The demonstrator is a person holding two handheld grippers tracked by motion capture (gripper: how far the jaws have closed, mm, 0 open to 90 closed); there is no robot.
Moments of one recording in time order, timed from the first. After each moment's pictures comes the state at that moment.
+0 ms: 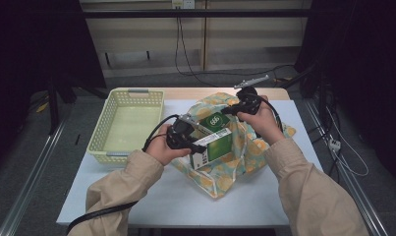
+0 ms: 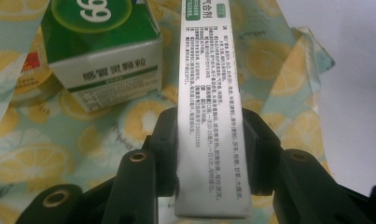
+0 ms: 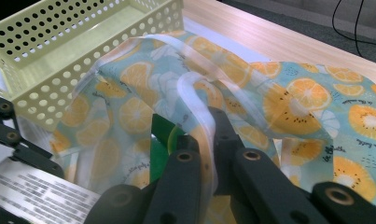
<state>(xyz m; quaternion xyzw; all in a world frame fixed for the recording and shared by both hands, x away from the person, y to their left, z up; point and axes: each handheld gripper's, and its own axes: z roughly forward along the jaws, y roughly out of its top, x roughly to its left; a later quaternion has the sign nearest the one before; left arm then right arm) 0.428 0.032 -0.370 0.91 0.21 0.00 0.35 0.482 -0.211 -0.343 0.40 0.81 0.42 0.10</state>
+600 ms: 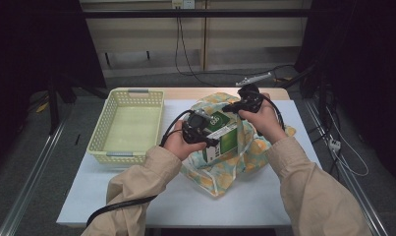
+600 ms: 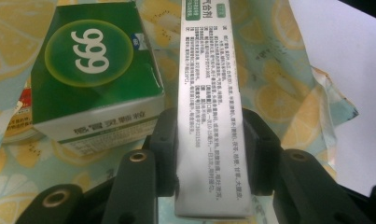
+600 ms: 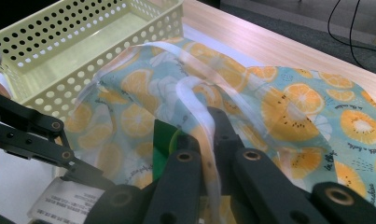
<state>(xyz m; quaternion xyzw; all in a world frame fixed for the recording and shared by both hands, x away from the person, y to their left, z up) 0.440 -0.005 -0.372 0.90 0.24 0.01 0.37 0.479 -0.212 -0.333 0.40 0.80 0.42 0.11</state>
